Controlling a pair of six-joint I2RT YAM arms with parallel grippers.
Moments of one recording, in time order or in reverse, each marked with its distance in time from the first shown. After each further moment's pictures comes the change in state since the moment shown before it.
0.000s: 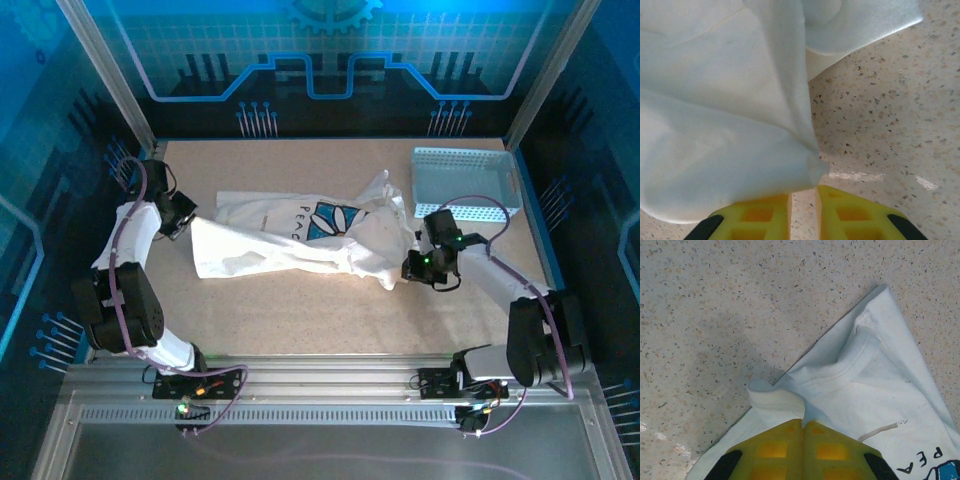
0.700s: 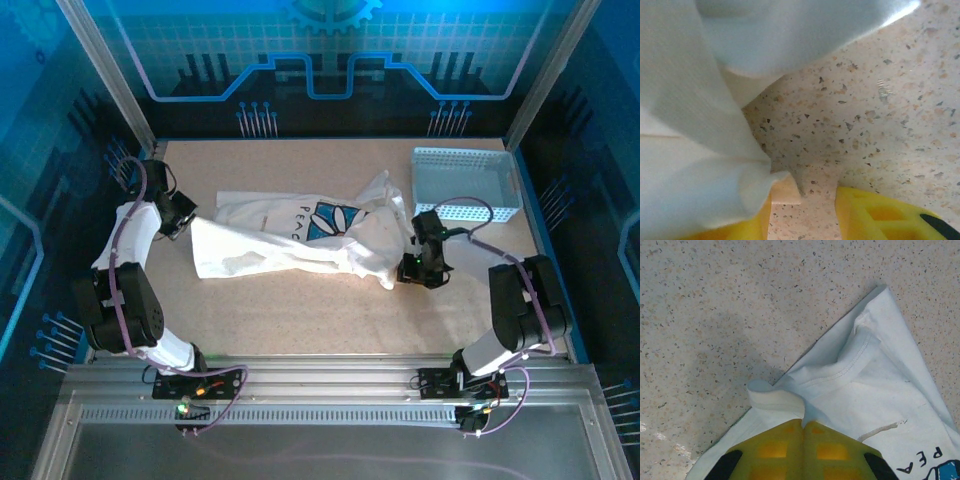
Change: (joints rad) left arm 0.000 0.000 0.000 0.000 0.000 0.000; right arm 0.042 0.208 0.058 0.002 0.130 0.020
